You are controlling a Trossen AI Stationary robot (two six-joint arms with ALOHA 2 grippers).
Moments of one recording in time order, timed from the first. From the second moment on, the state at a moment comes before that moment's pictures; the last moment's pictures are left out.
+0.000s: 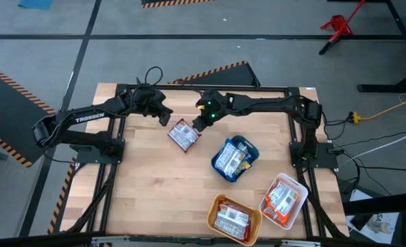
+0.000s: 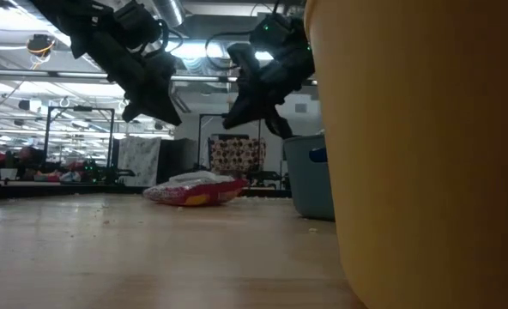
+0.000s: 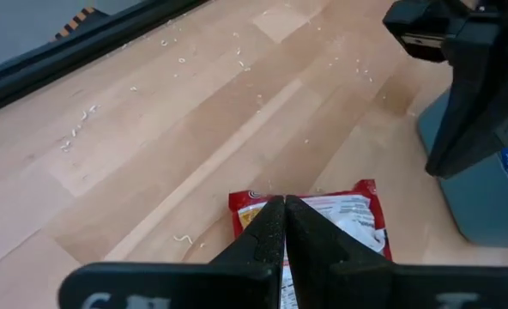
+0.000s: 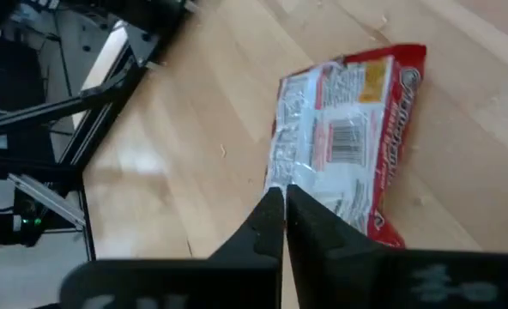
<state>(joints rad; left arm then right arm) 0.59 1.10 0.67 -0.26 0.17 -0.30 -0.29 1.94 1.43 -0.24 -0.41 0.66</state>
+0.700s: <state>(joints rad) 0.46 1.11 0.28 0.12 0.07 -0.38 -0.28 1.96 1.43 -0.23 -0.16 0.60</state>
